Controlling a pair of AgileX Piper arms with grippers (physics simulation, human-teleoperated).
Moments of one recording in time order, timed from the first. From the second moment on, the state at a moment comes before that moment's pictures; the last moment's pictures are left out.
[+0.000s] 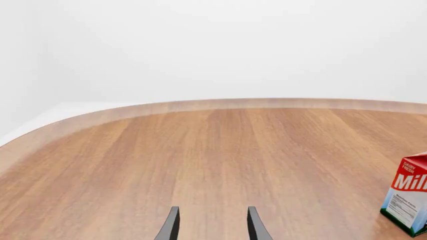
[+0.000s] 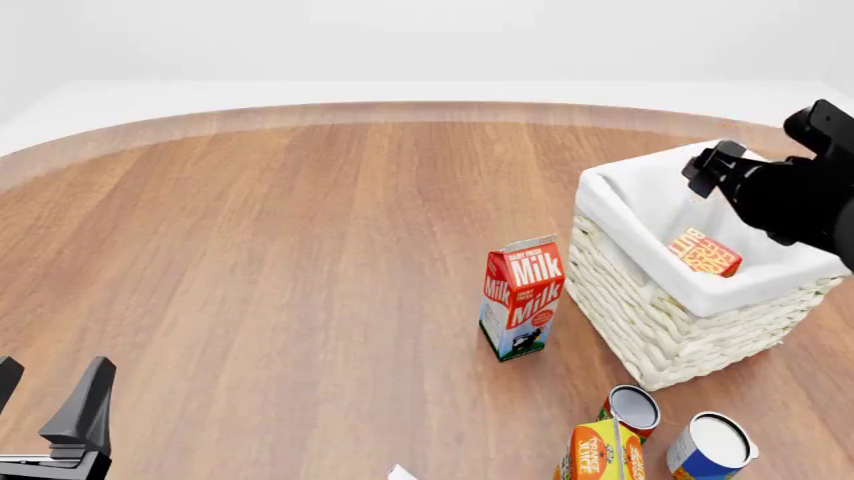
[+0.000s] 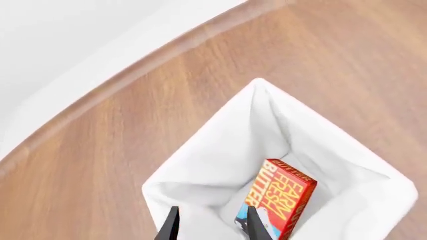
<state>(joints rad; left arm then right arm) 0.00 0.00 0.00 0.00 0.00 -0.05 1.25 -0.90 0.20 0.49</state>
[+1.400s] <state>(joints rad) 0.00 0.00 0.00 0.00 0.00 0.75 1.06 -1.08 0.57 0.26</state>
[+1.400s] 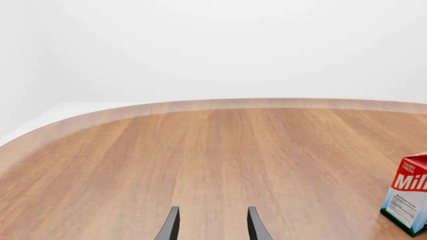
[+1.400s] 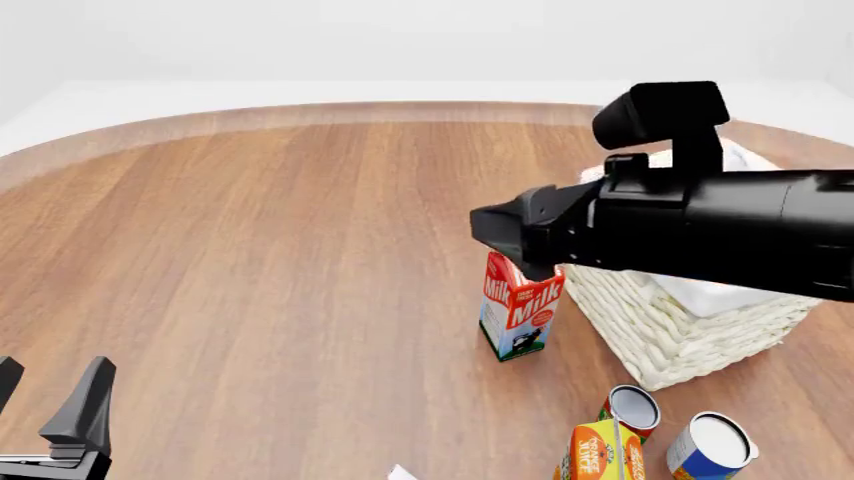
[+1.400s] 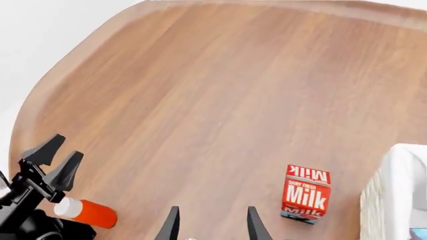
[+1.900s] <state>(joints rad) 0.00 0.00 0.00 0.00 0.00 0.83 1.11 -1.00 0.55 0.26</state>
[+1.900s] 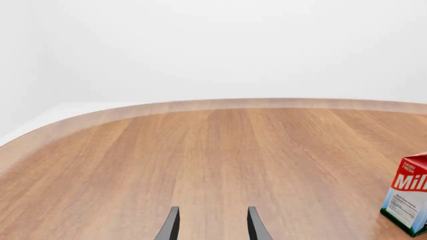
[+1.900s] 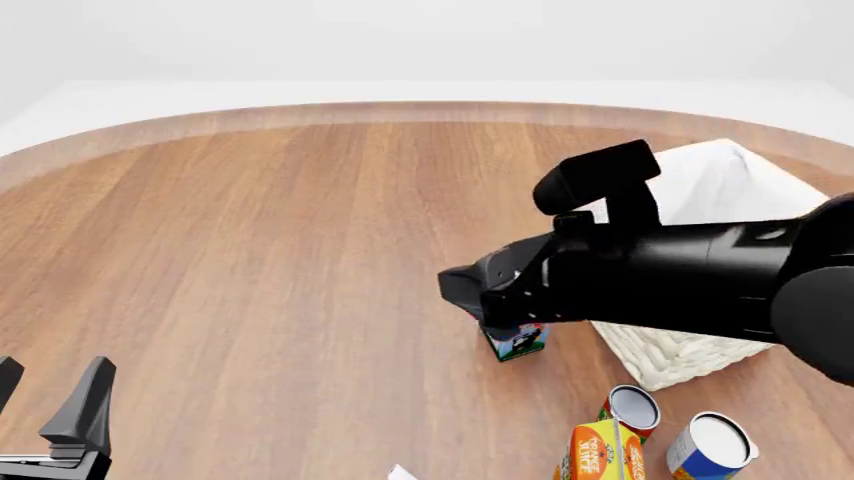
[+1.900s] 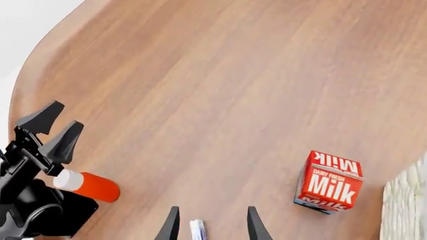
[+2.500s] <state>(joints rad) 0.00 0.00 0.00 0.00 0.00 0.91 1.22 -0.90 0.47 0.32</state>
